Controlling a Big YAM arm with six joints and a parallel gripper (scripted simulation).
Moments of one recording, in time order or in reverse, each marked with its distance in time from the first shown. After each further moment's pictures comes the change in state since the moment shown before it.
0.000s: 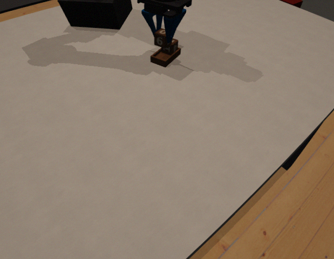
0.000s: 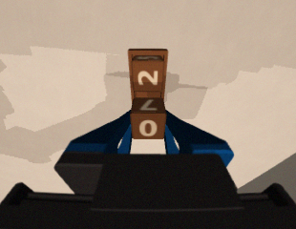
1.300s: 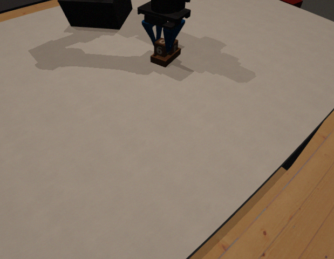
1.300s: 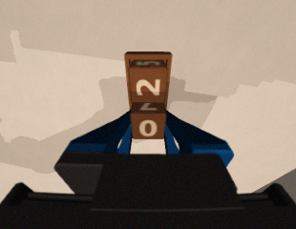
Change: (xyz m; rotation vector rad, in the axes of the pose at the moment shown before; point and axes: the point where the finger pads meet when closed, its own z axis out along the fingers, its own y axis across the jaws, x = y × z) arm 0.000 0.000 0.024 -0.003 0.000 0.003
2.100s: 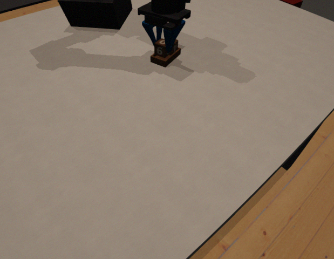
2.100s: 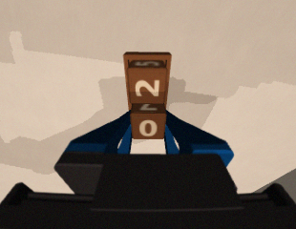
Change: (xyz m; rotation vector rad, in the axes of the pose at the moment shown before) arm 0.000 -0.001 0.001 0.003 0.000 -0.002
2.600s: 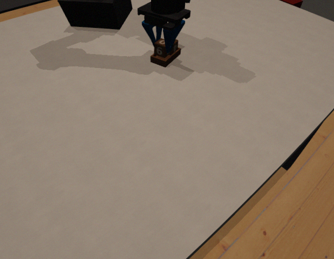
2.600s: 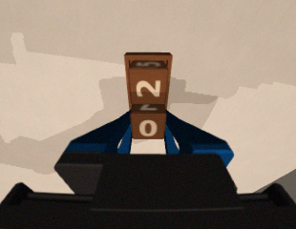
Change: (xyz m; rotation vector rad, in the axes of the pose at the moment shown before) arm 0.000 0.001 0.000 -0.001 0.000 0.000
